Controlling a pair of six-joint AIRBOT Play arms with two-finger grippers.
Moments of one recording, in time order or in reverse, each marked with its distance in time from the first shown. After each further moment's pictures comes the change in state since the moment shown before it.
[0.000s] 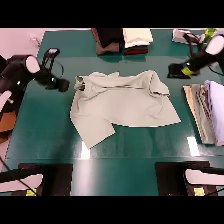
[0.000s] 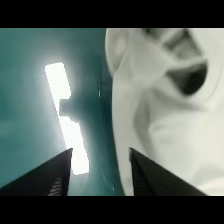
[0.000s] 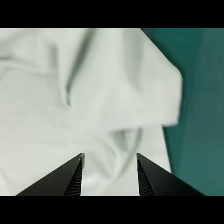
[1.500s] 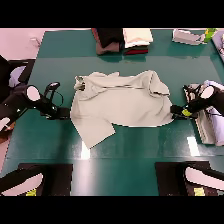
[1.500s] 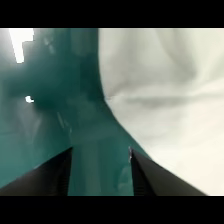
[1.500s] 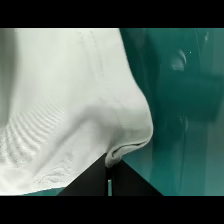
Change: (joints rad) left arm 0.018 0.171 -0.431 -0.156 0.013 -0.038; right arm -0.150 0.124 -0.639 0.045 -0.154 -0.009
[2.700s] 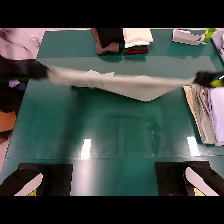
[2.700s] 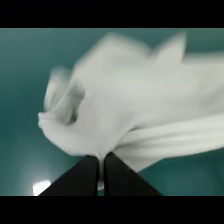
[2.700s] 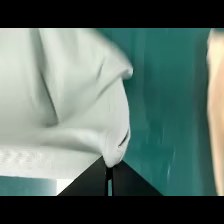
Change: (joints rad) left arm 0.000 0.304 0.475 0.074 0.120 0.046; right arm 0.002 0.364 0.419 0.012 0.048 -0.019
